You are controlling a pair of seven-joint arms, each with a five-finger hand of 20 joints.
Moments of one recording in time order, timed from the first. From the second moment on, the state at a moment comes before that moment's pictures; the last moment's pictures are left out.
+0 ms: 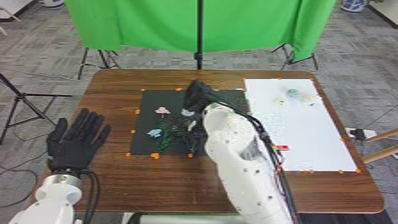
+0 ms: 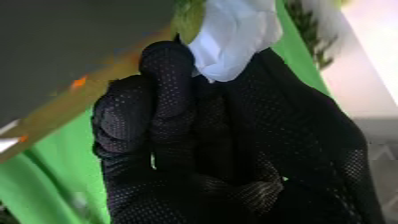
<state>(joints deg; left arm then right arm) 122.7 -66.5 -98.3 -122.9 1.8 16.6 11.0 -77.6 -95.6 65.0 -93.2 -143.7 -18.6 24.0</state>
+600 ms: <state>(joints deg) 120.9 -65.7 -98.1 -122.0 4.3 15.6 7.5 -78.8 -99.4 66.2 -87.3 -149.2 -16.7 25.0</state>
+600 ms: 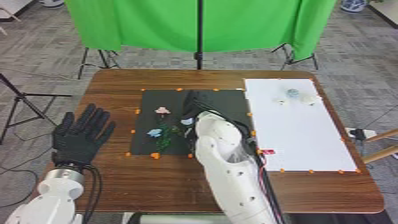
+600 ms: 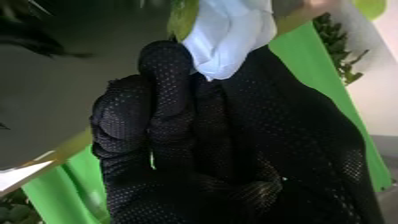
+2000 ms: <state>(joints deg) 125.3 -67.4 -100.5 -124.3 2.7 13.9 10.0 -74.9 -79.9 86.8 -92.2 -145.8 -15.1 22.7</state>
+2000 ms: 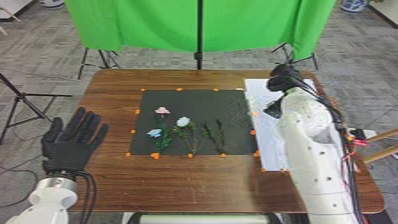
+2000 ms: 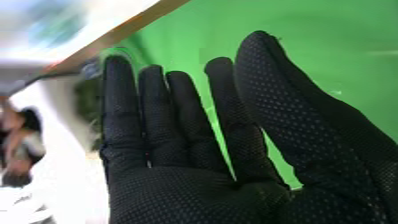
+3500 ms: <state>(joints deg) 125.9 -68.3 -100.4 -124.4 0.8 15.4 10.4 -80.4 -75.4 84.9 -86.4 -154.1 -9.8 15.9</state>
